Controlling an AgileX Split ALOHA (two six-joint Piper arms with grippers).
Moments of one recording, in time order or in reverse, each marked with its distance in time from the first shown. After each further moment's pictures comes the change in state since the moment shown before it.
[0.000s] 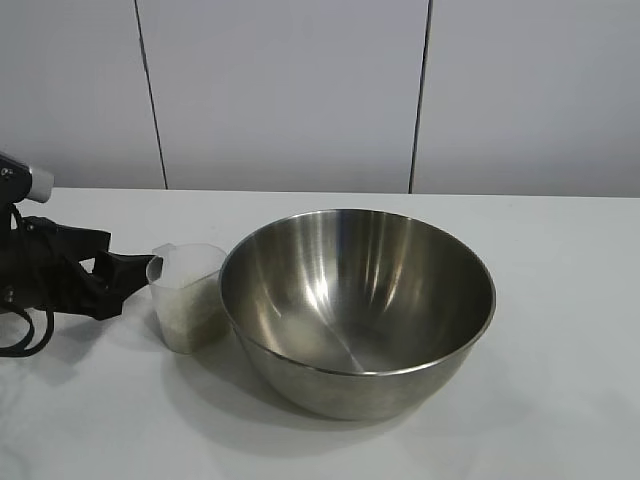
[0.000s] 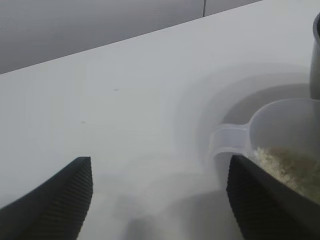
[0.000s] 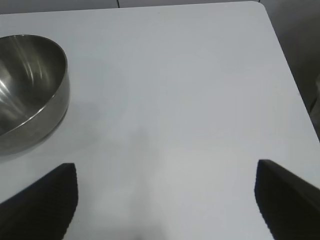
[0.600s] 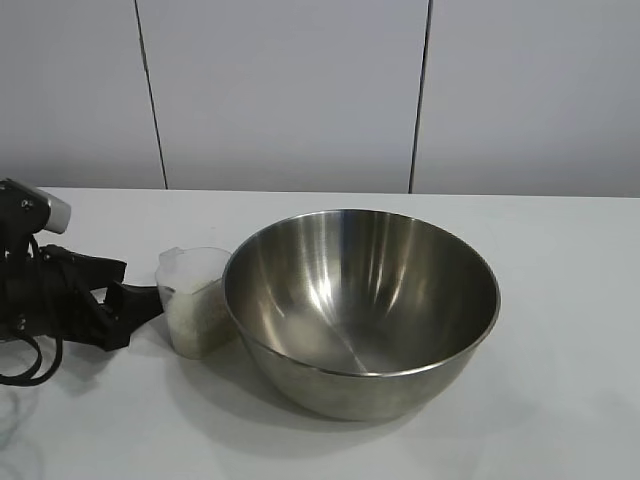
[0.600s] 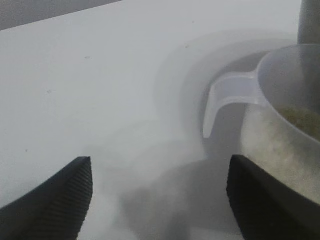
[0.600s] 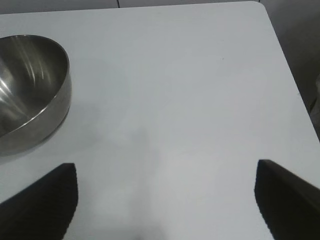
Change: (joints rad) left arm 0.000 0.001 -0.055 0.053 0.000 0.000; right arm 0.000 0.000 0.000 0.001 0.000 0.000
